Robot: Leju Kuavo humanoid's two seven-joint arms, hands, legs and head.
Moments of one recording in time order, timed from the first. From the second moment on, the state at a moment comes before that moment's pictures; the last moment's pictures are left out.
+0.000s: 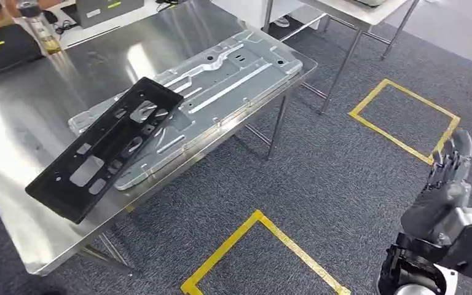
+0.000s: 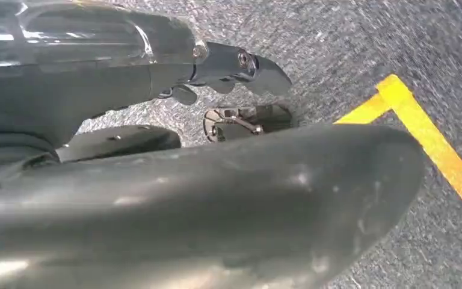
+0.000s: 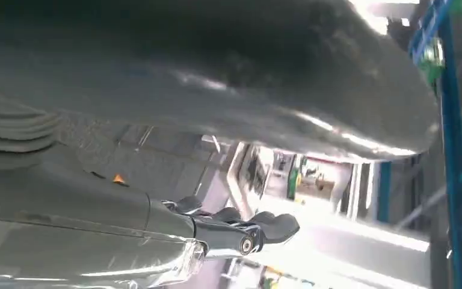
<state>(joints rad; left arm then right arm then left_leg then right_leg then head) -0.11 -0.02 -0.97 -0.22 1.04 0.17 -0.27 0.22 -0.22 0.03 -2.15 0.16 -0.68 -0.12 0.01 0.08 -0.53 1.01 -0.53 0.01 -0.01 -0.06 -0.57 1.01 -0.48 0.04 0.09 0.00</state>
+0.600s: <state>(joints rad) -0.11 -0.02 -0.97 -0.22 1.06 0.18 -0.27 0.30 -0.13 -0.08 -2.09 -0.33 -0.68 -0.33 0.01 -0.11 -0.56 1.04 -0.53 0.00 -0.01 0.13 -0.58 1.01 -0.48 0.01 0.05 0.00</state>
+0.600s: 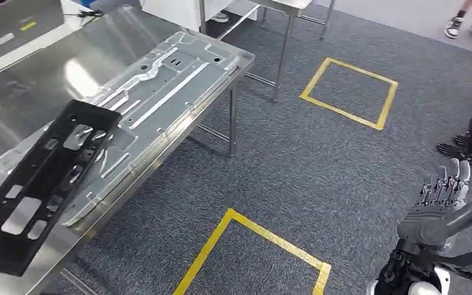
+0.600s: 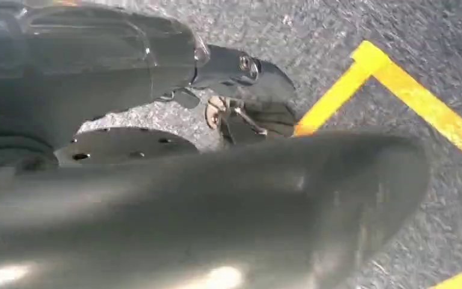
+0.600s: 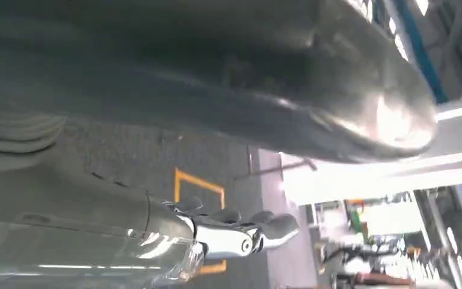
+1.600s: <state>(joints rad) -0.11 0.00 -0.97 -0.22 1.08 0.19 -0.28 0.33 -0.06 -0.13 -2.00 -0.54 -0.68 -0.48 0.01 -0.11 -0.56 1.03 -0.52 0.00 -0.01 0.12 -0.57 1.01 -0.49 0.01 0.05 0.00</state>
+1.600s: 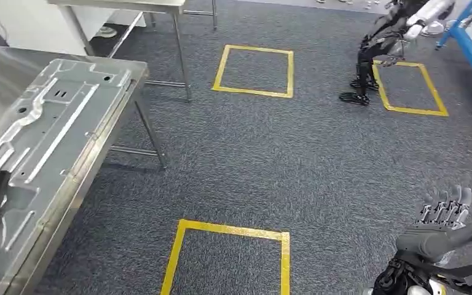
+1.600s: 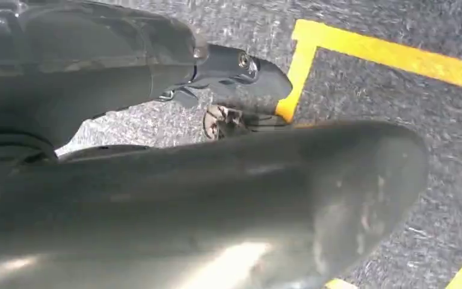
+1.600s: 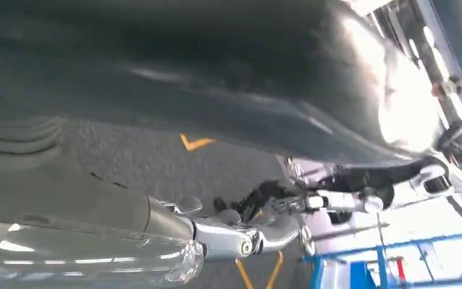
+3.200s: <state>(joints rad) -0.12 0.00 -0.97 -0.22 1.08 0.19 -0.28 0.34 0.02 -0.23 -1.96 -0.52 -0.68 -0.53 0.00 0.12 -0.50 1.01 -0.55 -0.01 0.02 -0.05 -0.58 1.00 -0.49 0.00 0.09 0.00</state>
